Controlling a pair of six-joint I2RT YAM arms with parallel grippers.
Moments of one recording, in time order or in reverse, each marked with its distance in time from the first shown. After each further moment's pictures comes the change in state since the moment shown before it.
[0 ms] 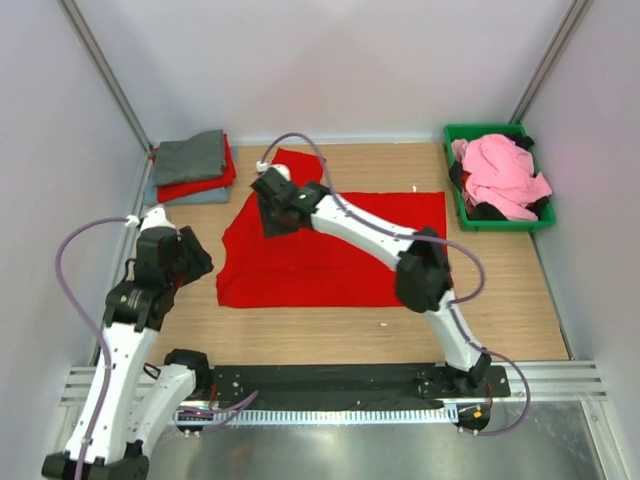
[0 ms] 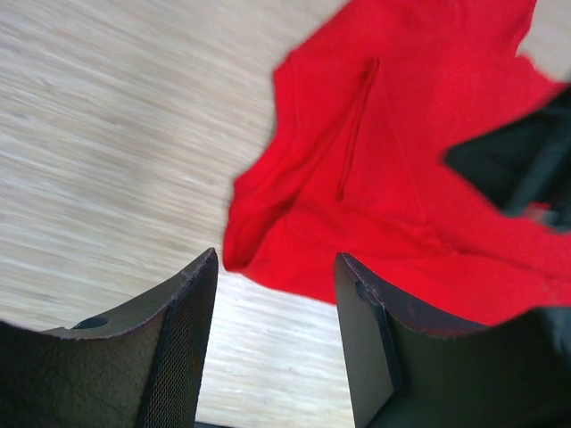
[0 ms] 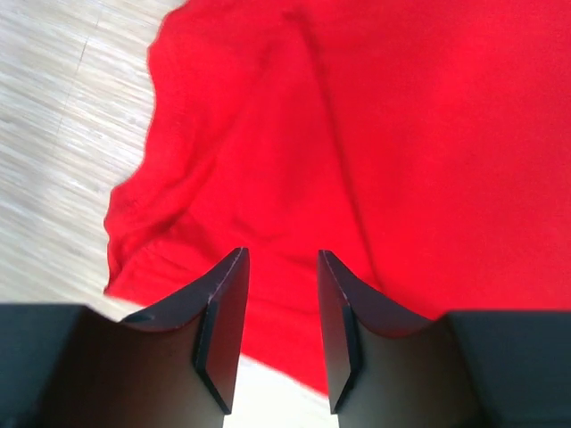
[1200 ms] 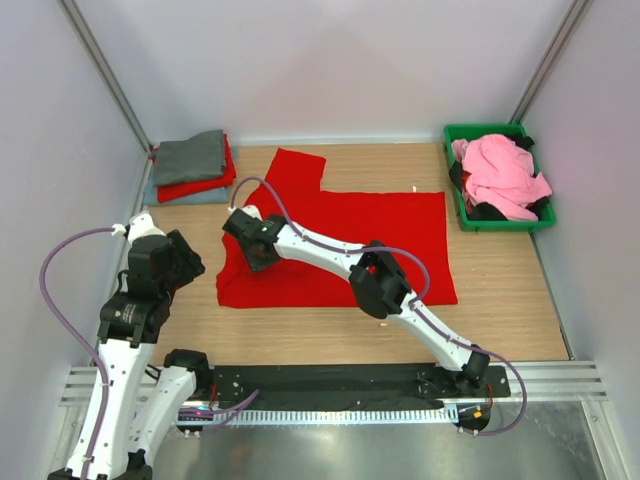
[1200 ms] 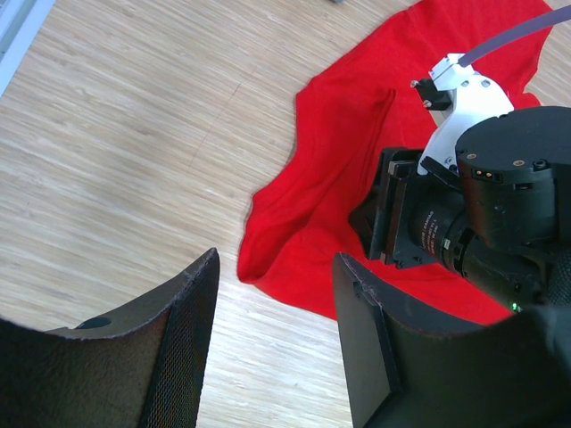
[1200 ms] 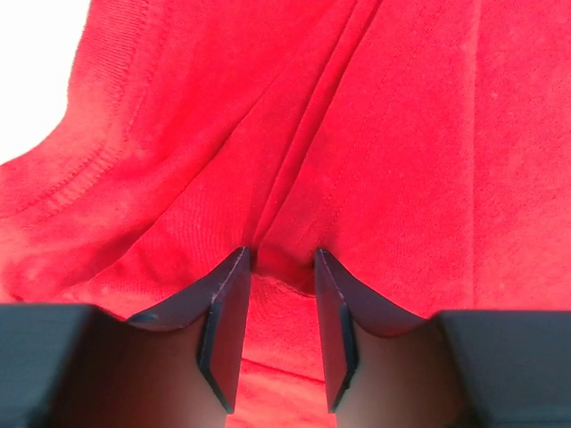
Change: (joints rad) left arm 0.023 -0.093 -0.014 0.000 -0.093 -0.018; right arm 0.117 0.380 0.278 -0.093 0.040 -0.076
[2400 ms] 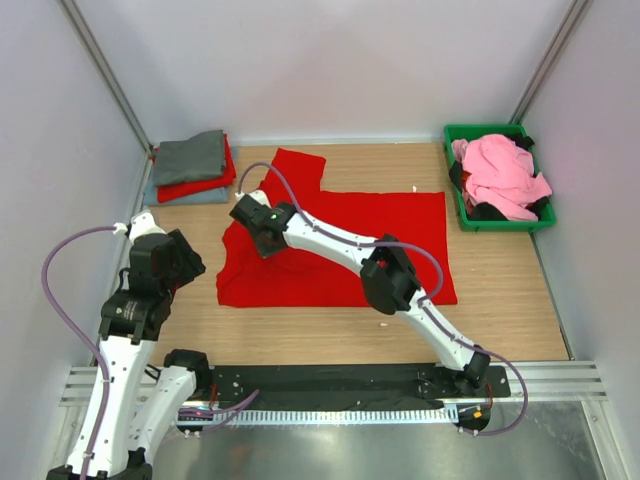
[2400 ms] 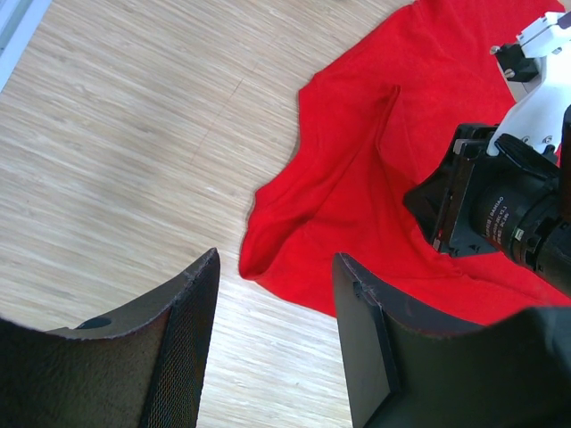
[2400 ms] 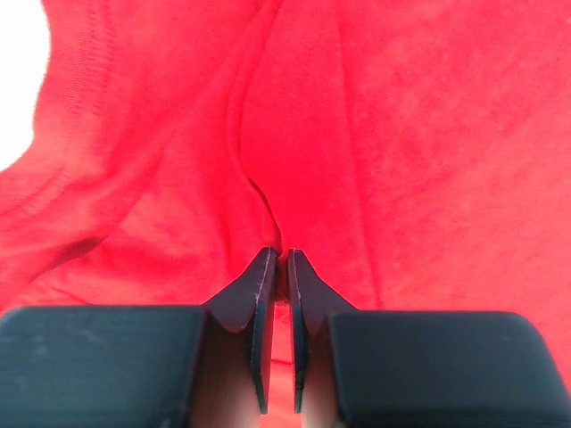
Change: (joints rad) left arm 0.001 0.014 0.000 0.000 0.002 0.000; right arm -0.037 -0.076 -0.026 -0.017 0.072 -0.042
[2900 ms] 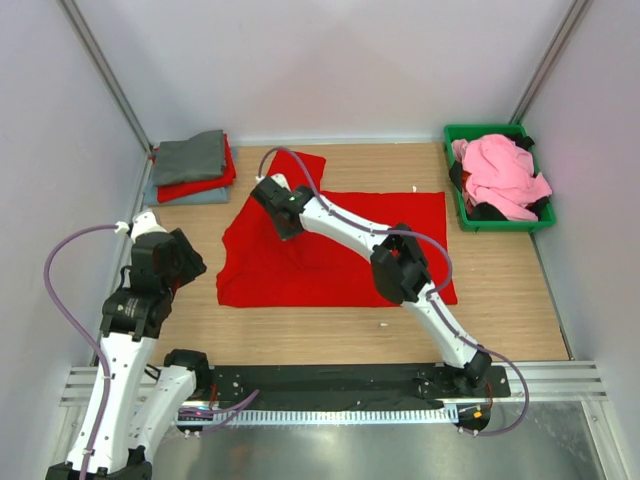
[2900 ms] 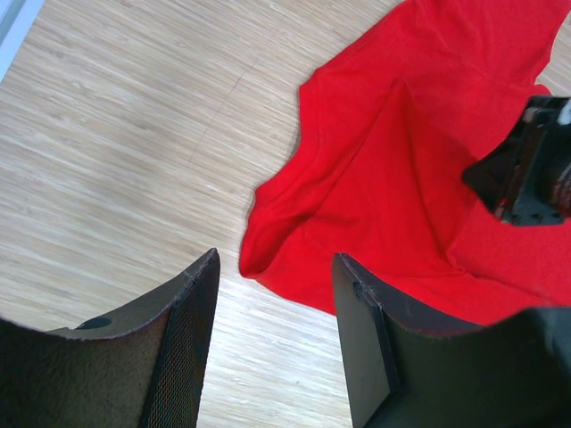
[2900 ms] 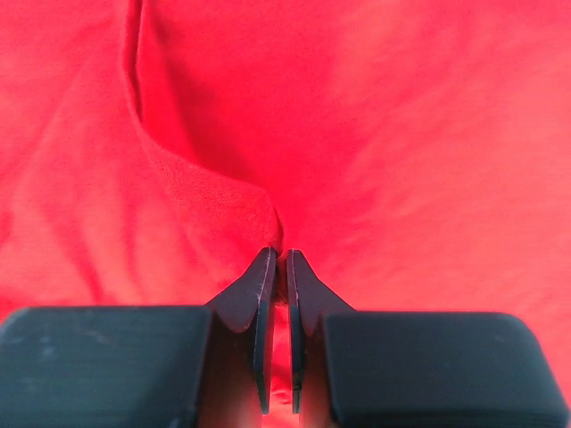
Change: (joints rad) left arm 0.000 0.014 0.000 0.000 0.004 0.000; right arm -0.100 -0.034 -0.059 0.003 0.039 -0.079
